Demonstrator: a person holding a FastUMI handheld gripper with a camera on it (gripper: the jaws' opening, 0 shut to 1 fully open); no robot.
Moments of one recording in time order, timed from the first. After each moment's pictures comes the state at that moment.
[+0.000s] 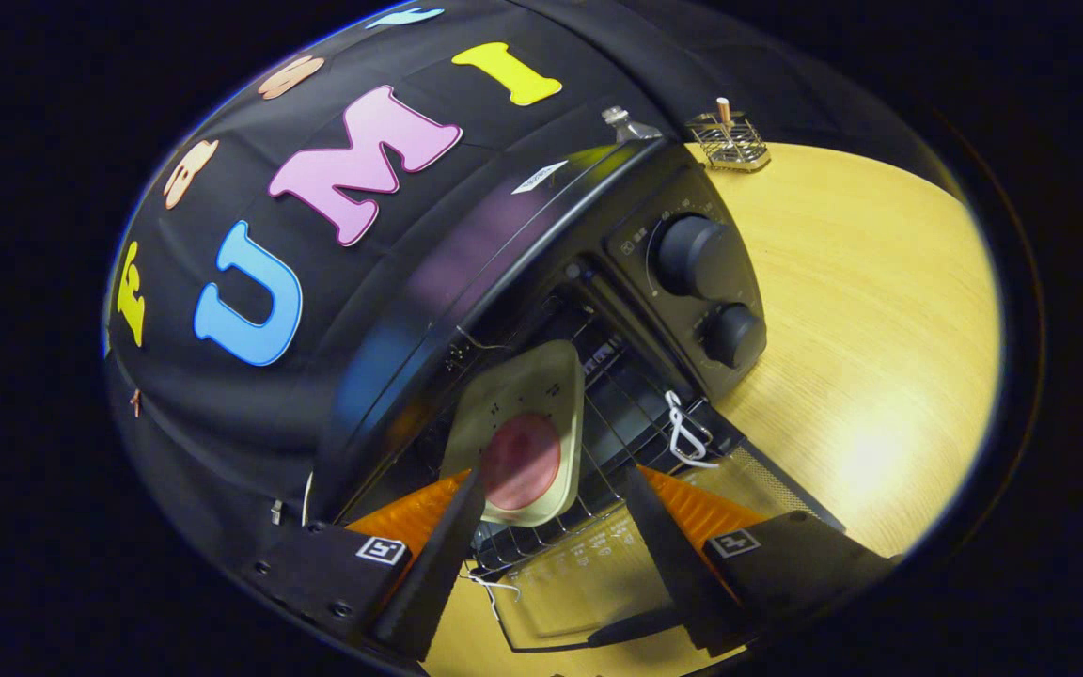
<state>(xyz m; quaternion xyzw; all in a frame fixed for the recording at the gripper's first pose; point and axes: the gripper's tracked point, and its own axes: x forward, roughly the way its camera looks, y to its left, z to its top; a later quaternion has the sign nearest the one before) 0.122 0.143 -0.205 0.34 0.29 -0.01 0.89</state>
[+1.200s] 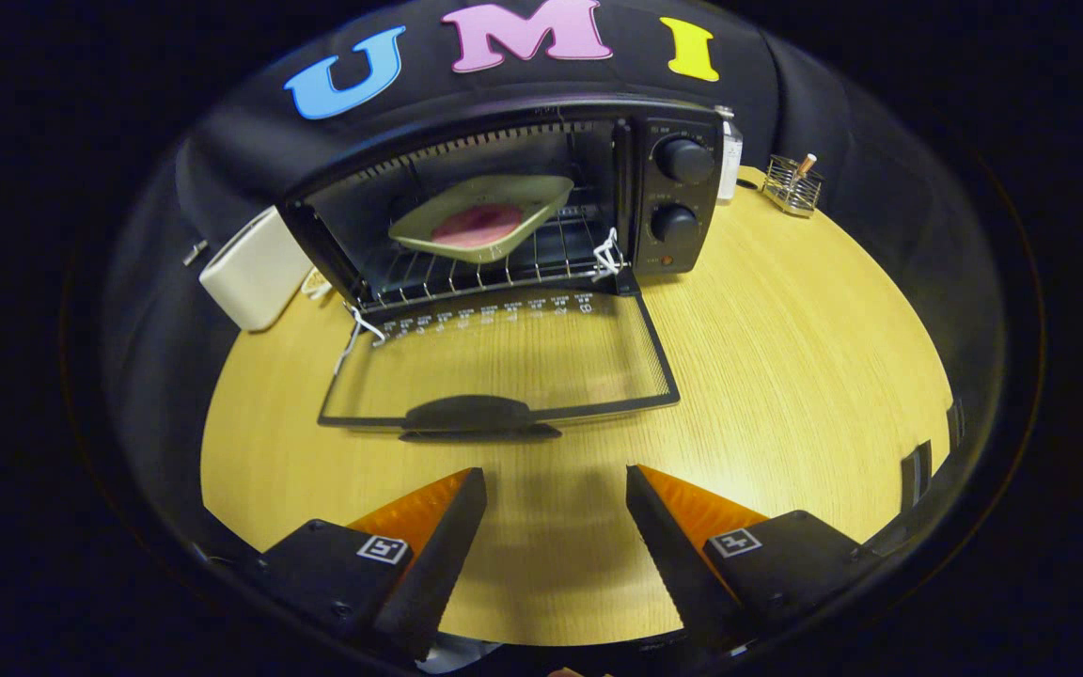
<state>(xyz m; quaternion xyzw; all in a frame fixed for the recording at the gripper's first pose) -0.034 0.103 -0.281 0.00 0.43 0.05 0.90</state>
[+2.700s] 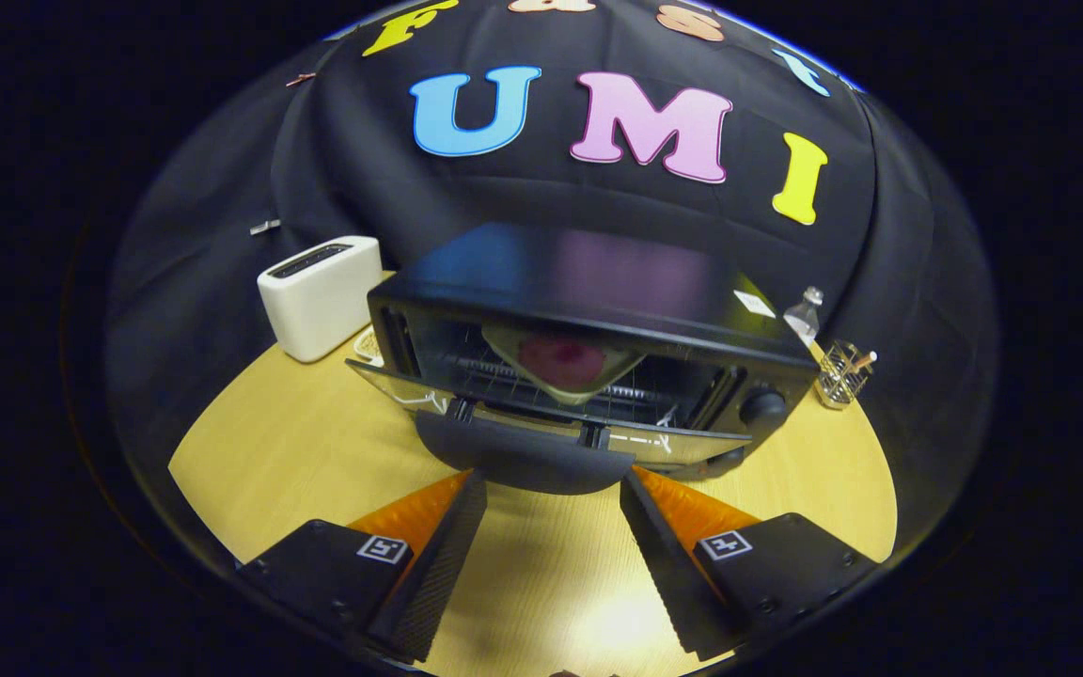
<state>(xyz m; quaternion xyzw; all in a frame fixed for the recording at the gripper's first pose) 0.023 0.150 -0.178 -0.11 0.25 0.14 0.95</state>
